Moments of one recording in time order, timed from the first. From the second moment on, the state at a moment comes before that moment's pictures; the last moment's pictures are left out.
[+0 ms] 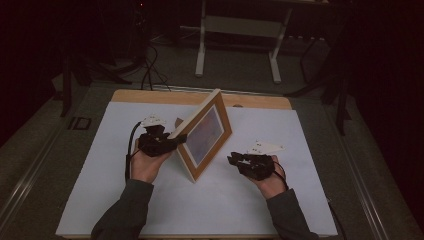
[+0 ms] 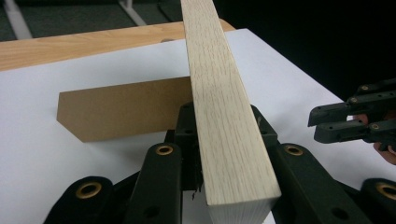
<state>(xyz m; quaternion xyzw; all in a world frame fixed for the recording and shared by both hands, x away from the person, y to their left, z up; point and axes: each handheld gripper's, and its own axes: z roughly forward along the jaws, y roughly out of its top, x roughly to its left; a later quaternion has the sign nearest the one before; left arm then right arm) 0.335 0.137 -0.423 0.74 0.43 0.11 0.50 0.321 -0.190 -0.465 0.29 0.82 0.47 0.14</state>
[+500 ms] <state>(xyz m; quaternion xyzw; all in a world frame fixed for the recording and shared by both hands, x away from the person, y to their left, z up) 0.351 0.149 -0.423 0.76 0.38 0.07 0.51 0.322 -0.197 -0.464 0.31 0.82 0.47 0.14</state>
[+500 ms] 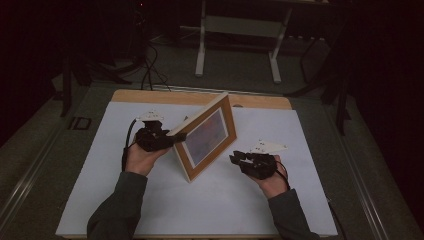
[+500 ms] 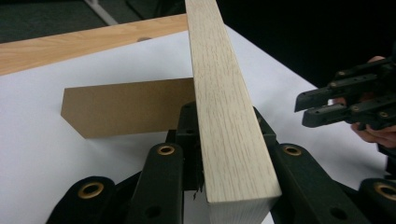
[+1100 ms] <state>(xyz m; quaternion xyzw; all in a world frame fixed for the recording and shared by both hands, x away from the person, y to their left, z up) 0.363 0.153 -0.421 0.79 0.33 0.04 0.51 0.323 -0.199 -0.463 0.31 0.81 0.47 0.15</state>
